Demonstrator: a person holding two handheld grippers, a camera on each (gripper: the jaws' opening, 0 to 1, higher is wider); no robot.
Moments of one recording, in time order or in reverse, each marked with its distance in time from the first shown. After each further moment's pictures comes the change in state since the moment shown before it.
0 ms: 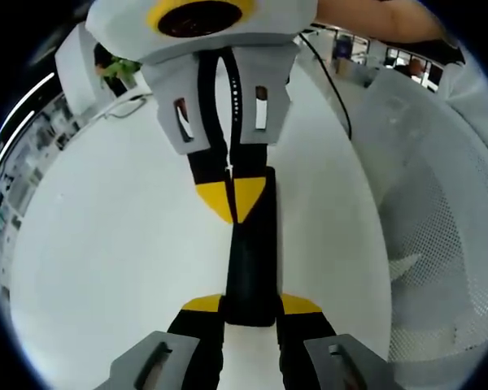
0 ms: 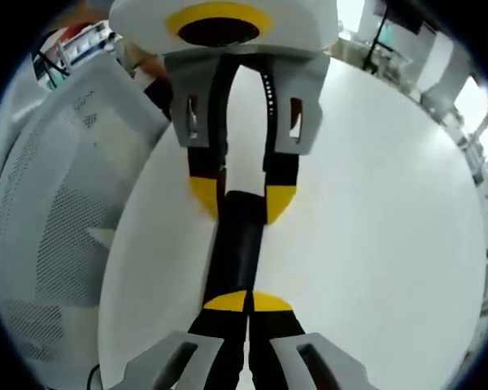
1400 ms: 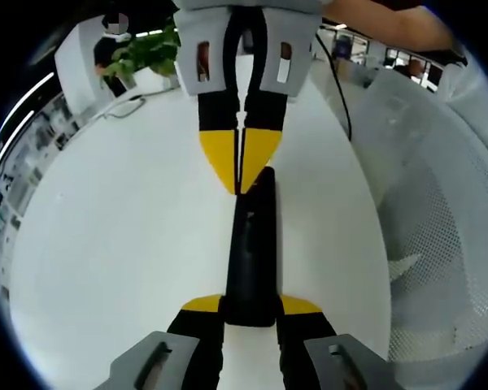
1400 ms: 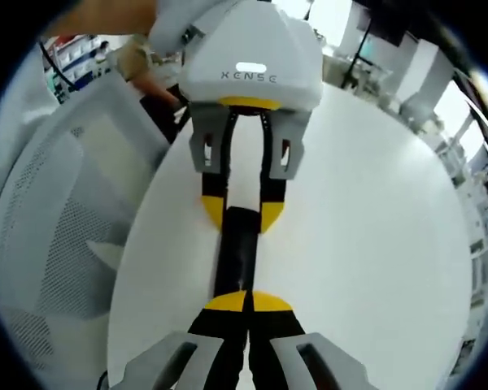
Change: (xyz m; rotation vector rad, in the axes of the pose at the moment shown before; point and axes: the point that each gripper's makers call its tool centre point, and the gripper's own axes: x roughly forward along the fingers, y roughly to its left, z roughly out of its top) left arm -0.002 -0.003 0.002 0.000 -0.003 -0.006; right arm -0.034 0.006 0.008 0.020 -0.090 -0.112
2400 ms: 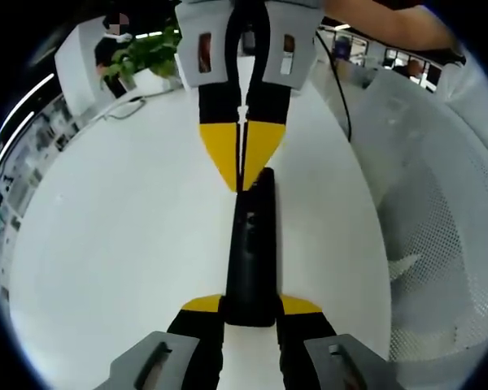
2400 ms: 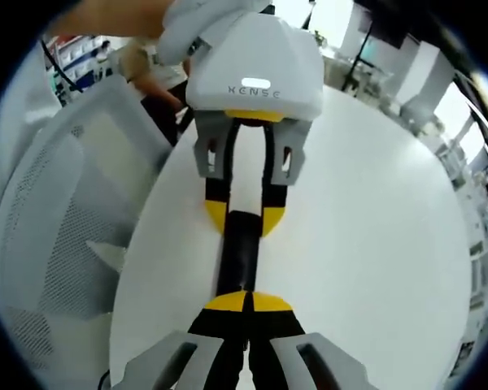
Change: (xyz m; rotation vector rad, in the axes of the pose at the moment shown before) left arm 0.001 0.003 -0.001 0.003 -0.009 0.001; right arm 0.002 0.001 0.002 -0.009 0.001 0.008
